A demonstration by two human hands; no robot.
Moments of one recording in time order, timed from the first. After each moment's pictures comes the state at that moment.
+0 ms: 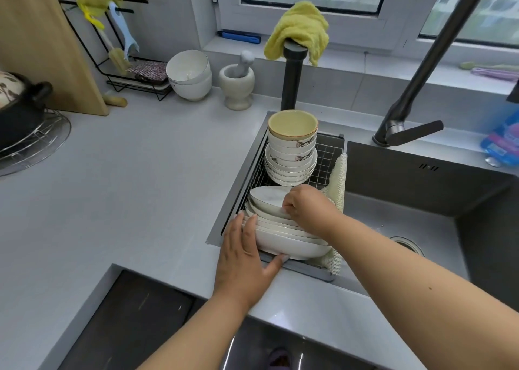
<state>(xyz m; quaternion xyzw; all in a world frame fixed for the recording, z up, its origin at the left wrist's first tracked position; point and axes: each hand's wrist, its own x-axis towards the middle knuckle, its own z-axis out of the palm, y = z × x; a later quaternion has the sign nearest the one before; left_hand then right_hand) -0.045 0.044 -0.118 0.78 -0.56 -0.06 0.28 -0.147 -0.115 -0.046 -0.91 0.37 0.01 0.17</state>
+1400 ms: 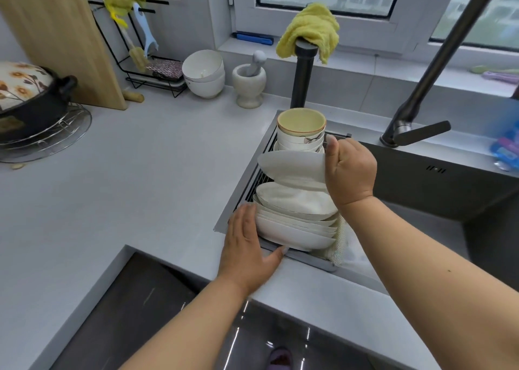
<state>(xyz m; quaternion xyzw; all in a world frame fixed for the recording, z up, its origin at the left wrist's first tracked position) -0.042 0.051 -0.110 0.77 -0.55 -0.11 0.30 -0.162 -0.137 -0.022 -0.75 0.36 -0.54 -0.12</state>
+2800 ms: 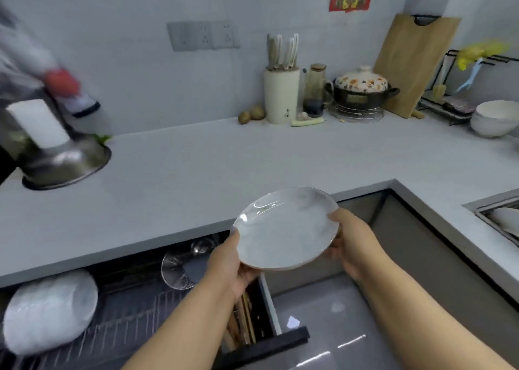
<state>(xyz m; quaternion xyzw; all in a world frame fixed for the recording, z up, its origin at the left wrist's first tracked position) -0.119 0.607 0.017 0.52 0.26 -0.16 0.80 -0.137 0.419 0.042 -0.60 0.23 0.02 0.76</state>
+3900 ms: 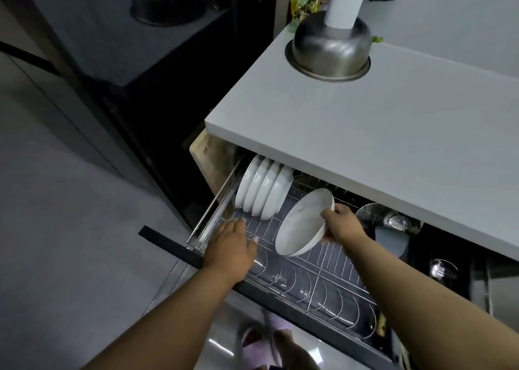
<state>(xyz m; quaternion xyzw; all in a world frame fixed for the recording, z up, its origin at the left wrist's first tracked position) -0.211 1.069 -0.150 0.92 0.27 -0.11 0.25 -0.038 0.900 -0.155 -0.82 0.09 0.31 0.47</state>
